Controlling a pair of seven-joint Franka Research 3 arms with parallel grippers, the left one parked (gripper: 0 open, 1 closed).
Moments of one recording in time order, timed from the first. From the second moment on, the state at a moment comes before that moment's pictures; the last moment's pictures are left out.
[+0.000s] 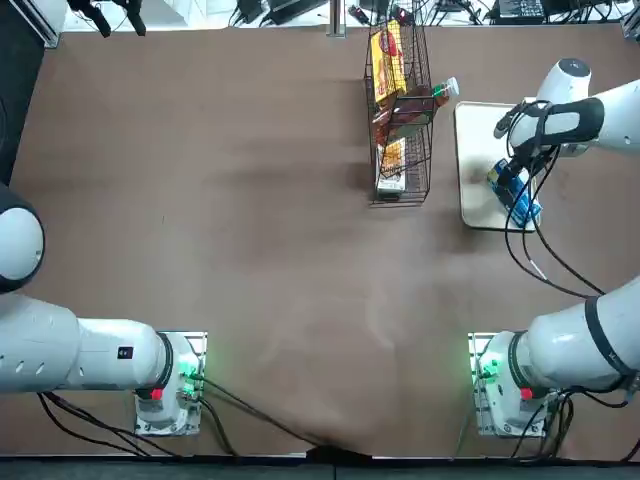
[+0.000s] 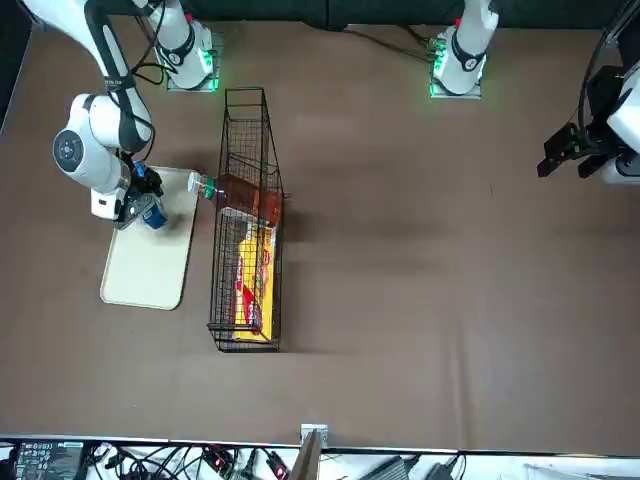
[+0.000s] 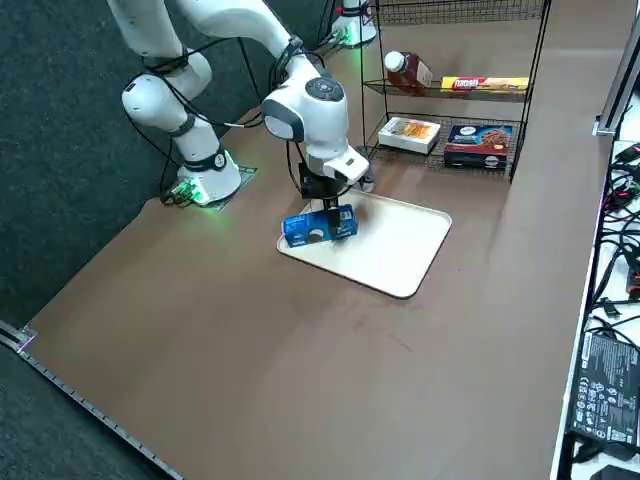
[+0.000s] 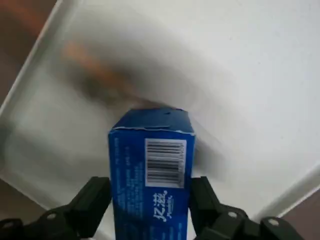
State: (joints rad) arm -0.07 0.20 -0.04 -2.43 -0.06 2.48 -0.68
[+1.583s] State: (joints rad) arm -0.04 0.09 -0.03 -1.91 0.13 1.95 -0.47
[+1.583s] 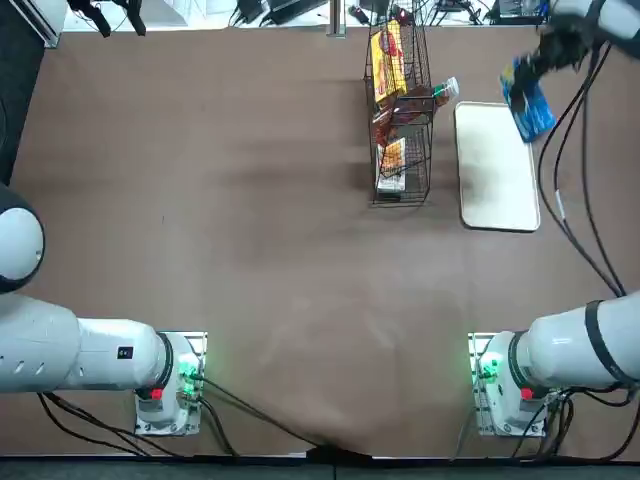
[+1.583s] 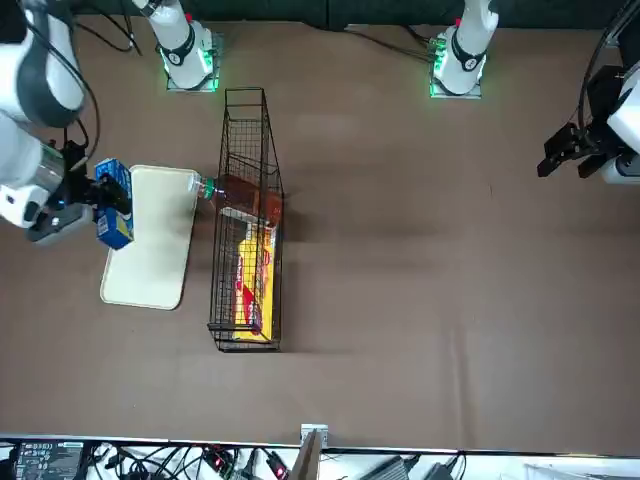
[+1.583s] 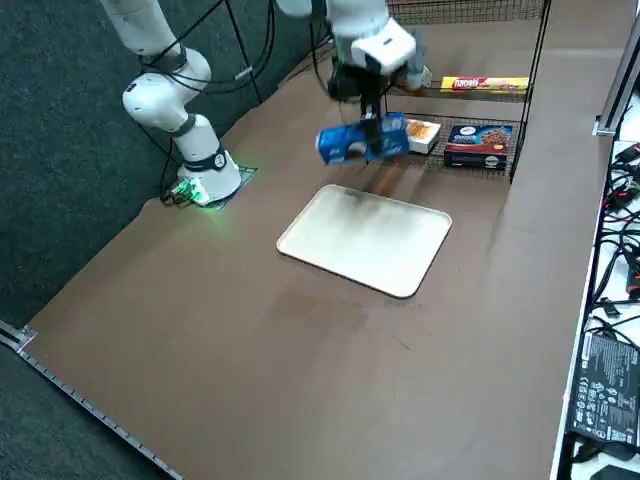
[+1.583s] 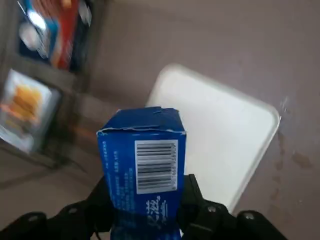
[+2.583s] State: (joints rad) arm 0.15 0.14 -0.02 -1.43 0.18 1.66 0.09
